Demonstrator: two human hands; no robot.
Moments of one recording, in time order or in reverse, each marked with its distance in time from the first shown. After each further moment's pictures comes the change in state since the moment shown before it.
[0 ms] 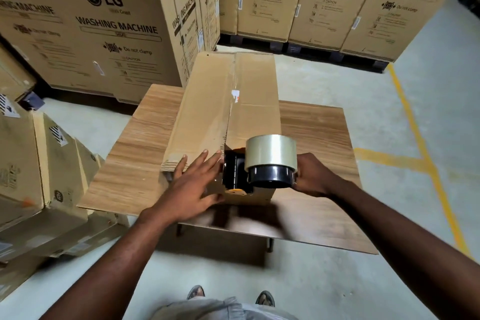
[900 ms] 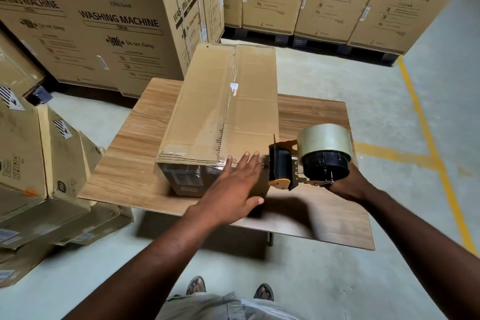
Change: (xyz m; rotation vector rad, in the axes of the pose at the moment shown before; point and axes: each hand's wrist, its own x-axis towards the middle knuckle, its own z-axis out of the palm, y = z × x) left_hand 0.031 0.103 0.019 0.002 -0.061 0.090; right_hand -0.060 0.069 -0.020 0.103 0.226 0.124
